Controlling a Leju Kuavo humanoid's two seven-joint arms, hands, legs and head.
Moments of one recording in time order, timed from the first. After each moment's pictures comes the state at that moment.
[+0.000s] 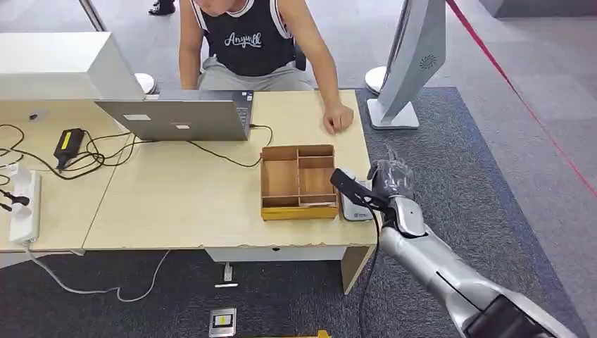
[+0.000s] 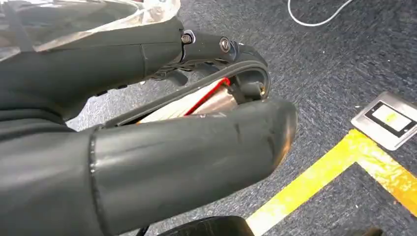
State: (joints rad) left arm -0.11 0.01 -1.27 -0.36 0.03 0.62 0.33; right arm -0.68 -0.24 0.83 -0.72 0.63 -0.53 0.46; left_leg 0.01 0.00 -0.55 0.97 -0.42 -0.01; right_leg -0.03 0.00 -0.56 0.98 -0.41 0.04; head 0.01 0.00
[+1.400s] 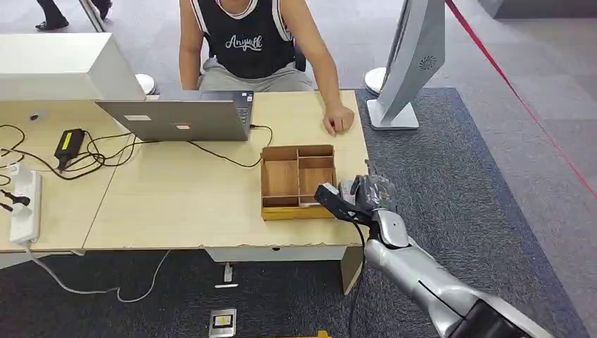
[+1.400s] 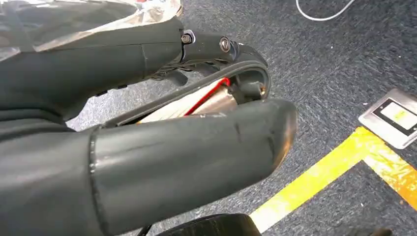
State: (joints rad) left arm -0.11 0.01 -1.27 -0.36 0.05 0.63 0.33; right arm -0.66 -0.15 0.87 -0.63 0.60 -0.51 0.43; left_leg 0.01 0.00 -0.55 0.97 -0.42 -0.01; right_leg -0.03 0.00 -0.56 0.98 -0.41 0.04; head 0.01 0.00
